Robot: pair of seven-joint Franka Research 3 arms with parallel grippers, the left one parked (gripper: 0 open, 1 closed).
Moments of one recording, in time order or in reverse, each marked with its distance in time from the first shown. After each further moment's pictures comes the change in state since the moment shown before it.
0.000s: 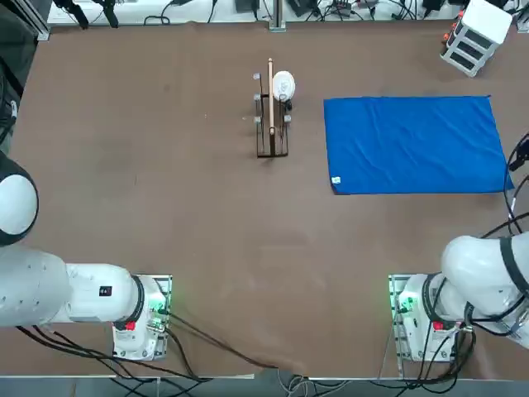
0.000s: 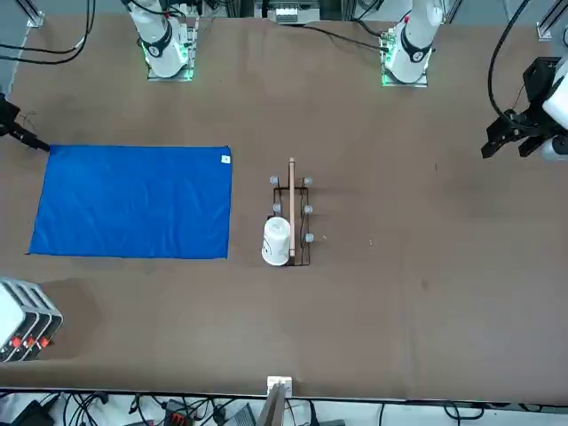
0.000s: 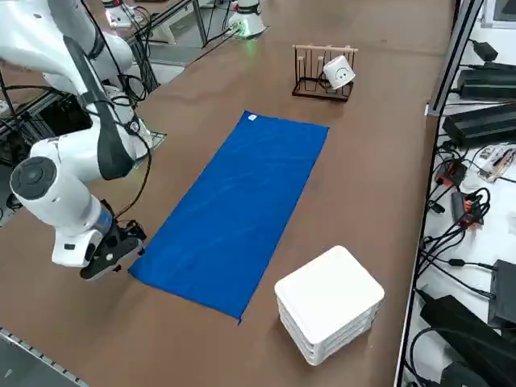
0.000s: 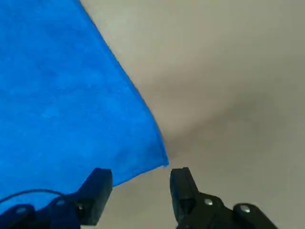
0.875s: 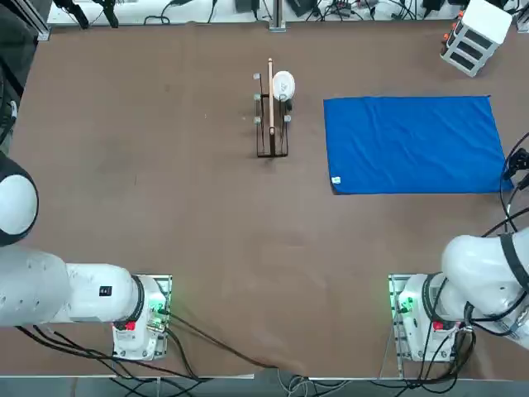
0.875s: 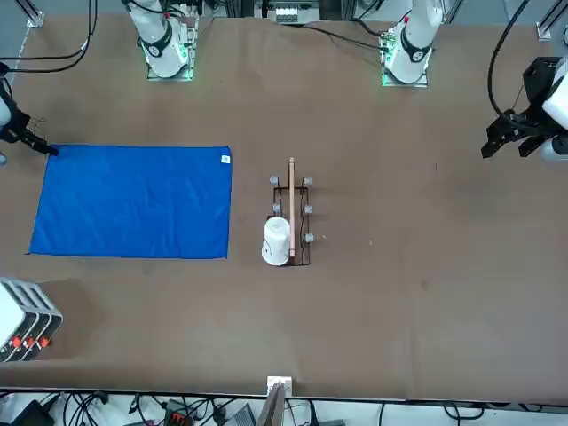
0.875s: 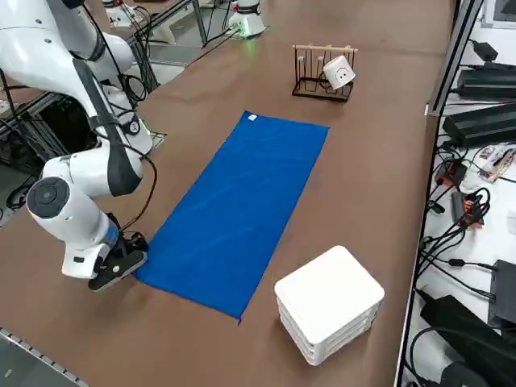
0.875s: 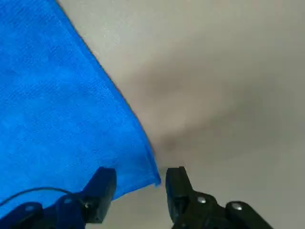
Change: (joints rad) arm -0.012 0.078 0.003 0.002 0.001 0.067 0.000
